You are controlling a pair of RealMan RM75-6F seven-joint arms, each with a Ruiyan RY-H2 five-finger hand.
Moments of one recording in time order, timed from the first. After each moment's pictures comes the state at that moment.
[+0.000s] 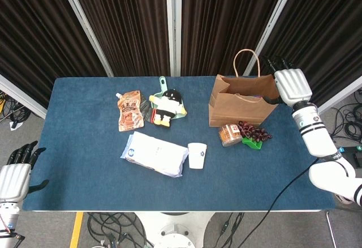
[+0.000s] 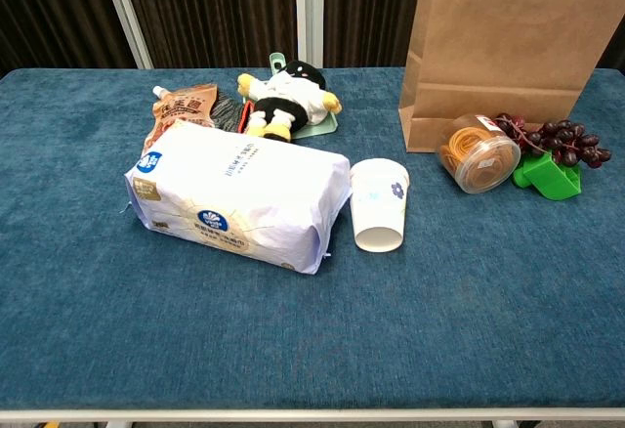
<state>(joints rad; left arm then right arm) -0.07 -1.20 -0.03 -1.55 1.45 1.46 0.11 0.79 -1.07 0.32 -1.43 -1.04 0.82 -0.09</state>
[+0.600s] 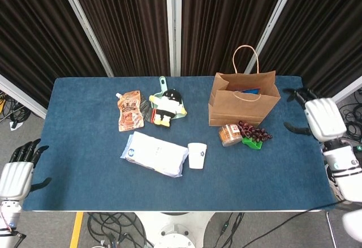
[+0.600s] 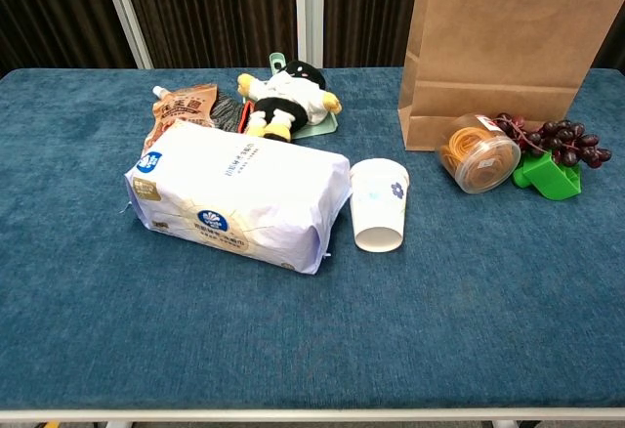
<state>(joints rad) -0.08 -1.20 -0.03 -1.54 1.49 1.47 0.10 0.46 -0.90 0.19 -1.66 -1.41 1.21 0.17</state>
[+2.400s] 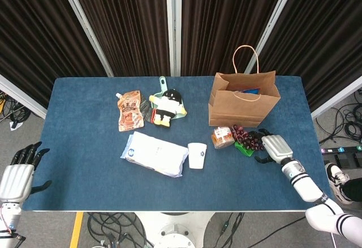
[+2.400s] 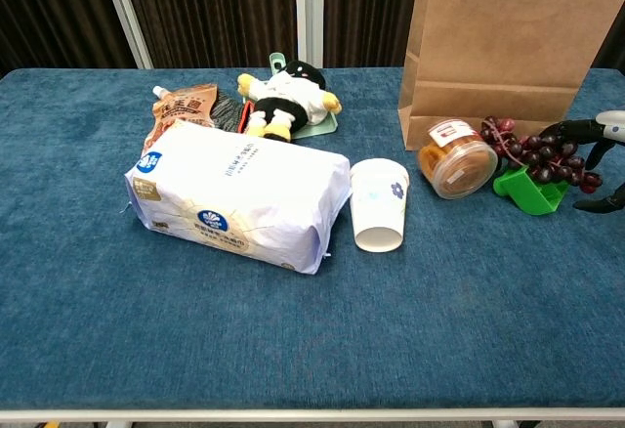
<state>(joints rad) -0.07 -1.21 -0.02 -1.52 1.48 1.46 0.08 0.55 -1.41 0.03 -1.14 -1.45 0.86 0.34</state>
